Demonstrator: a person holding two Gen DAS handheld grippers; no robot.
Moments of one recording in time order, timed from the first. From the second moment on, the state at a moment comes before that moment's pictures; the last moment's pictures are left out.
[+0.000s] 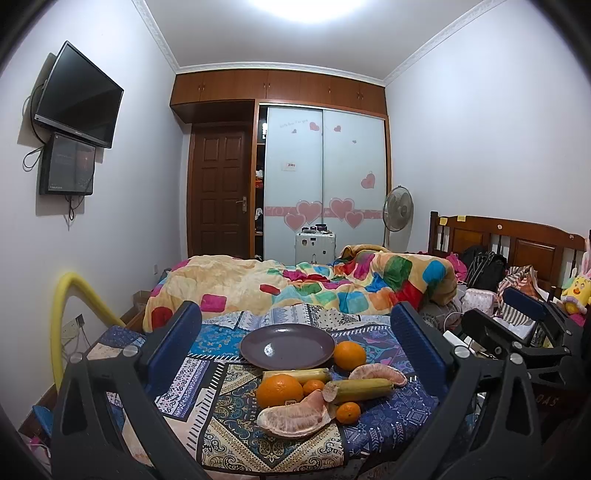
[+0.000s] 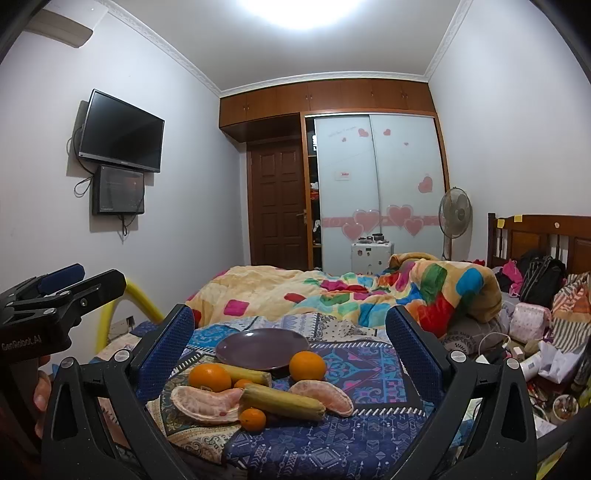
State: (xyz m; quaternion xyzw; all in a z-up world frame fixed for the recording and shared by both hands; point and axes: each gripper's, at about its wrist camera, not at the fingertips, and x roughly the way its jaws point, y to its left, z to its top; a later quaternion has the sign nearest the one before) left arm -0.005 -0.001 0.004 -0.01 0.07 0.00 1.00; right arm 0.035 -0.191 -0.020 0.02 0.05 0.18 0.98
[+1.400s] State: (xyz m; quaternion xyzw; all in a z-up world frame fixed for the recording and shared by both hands) left arm 0.000 -0.002 -0.003 -0.01 0.07 0.01 1.00; right arm 0.033 -0.186 -0.015 0.02 0.05 0.18 0.98
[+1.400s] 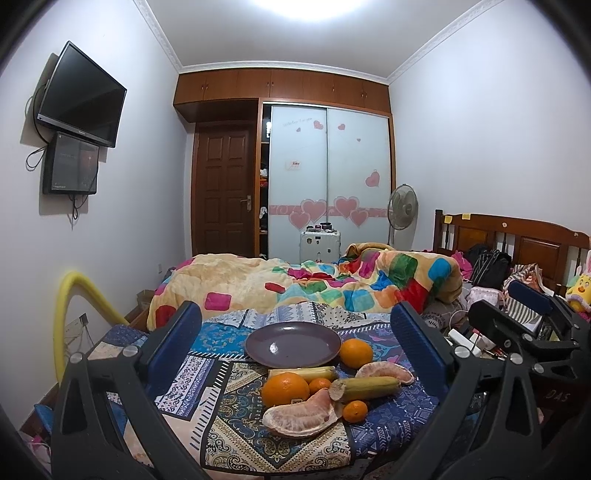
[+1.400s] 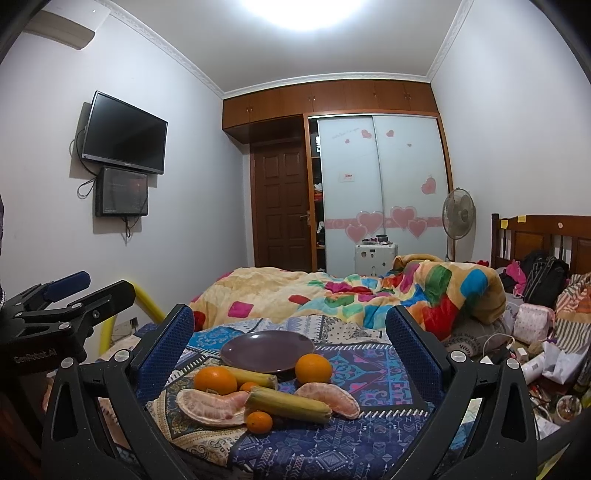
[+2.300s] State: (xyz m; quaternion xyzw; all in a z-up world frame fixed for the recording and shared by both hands) left arm 0.034 0.016 -0.036 -0.02 0.12 0.01 0.99; right arm 0.067 -0.178 -0.047 0.01 0.10 0.18 0.98
